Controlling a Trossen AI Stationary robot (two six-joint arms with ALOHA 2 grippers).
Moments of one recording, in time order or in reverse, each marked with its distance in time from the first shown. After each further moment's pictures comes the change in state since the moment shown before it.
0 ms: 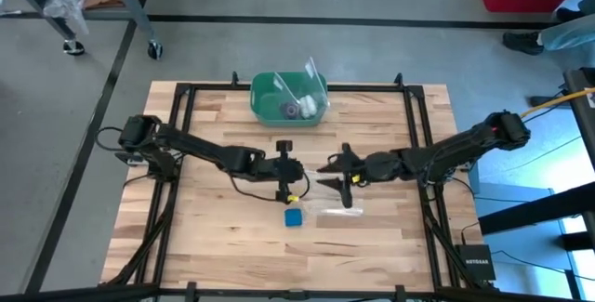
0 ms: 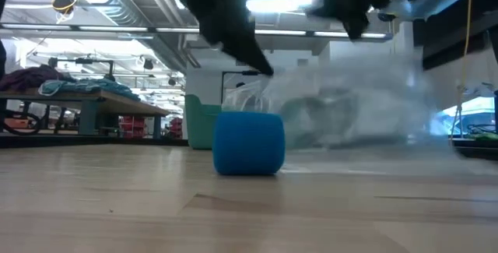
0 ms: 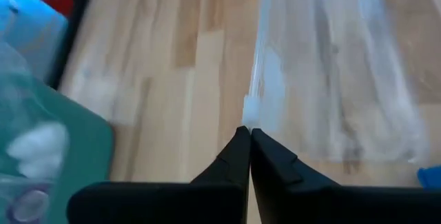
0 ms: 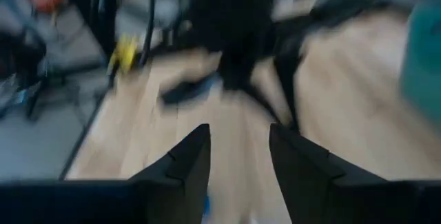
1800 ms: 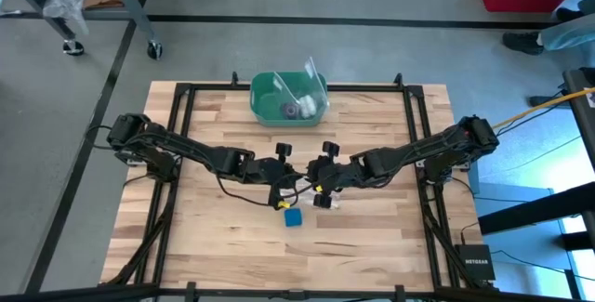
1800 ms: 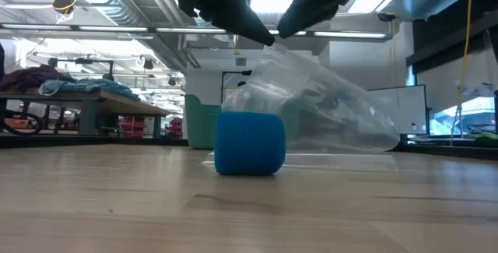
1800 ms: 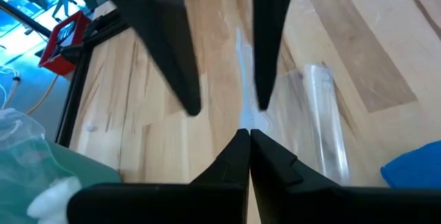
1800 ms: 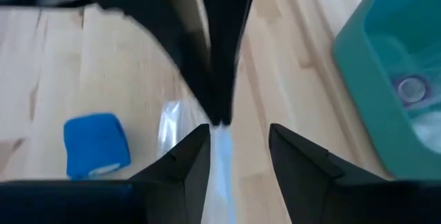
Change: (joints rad) left arm -0.046 -0.099 -0.058 0.086 0.044 0.171; right arm 0.015 0.346 0.560 -0.764 0.165 -0.081
